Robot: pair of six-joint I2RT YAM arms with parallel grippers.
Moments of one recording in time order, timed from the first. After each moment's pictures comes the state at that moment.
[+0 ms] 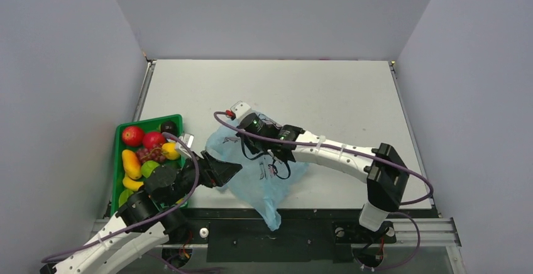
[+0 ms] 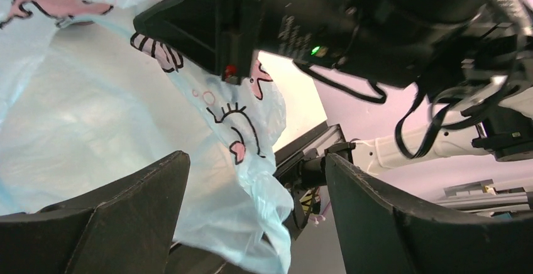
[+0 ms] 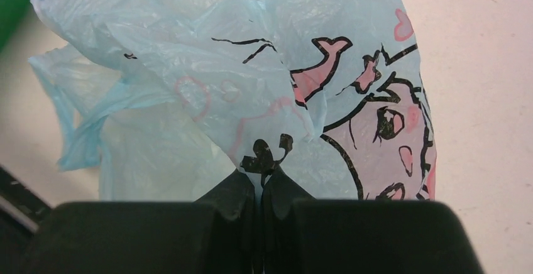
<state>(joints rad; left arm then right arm) -0.86 0.31 0.50 -0.36 -0.06 -0.94 1.06 1.72 1.36 -0.42 0.32 0.12</state>
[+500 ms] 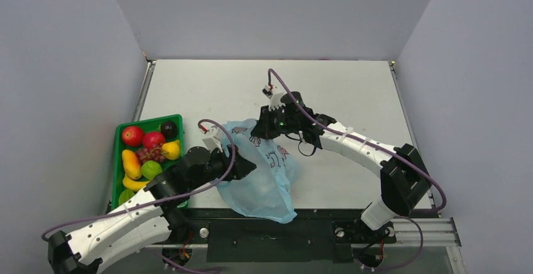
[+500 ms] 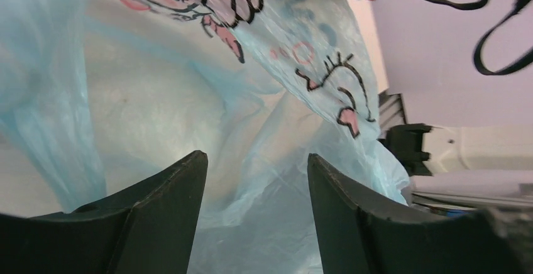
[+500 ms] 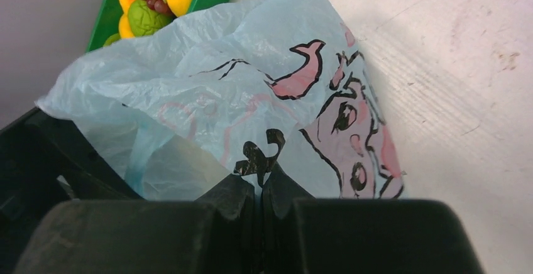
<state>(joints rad) -0.86 0.63 0.52 -0.26 0.00 -0.90 0.75 1.56 1.17 -0.13 -0.35 0.43</state>
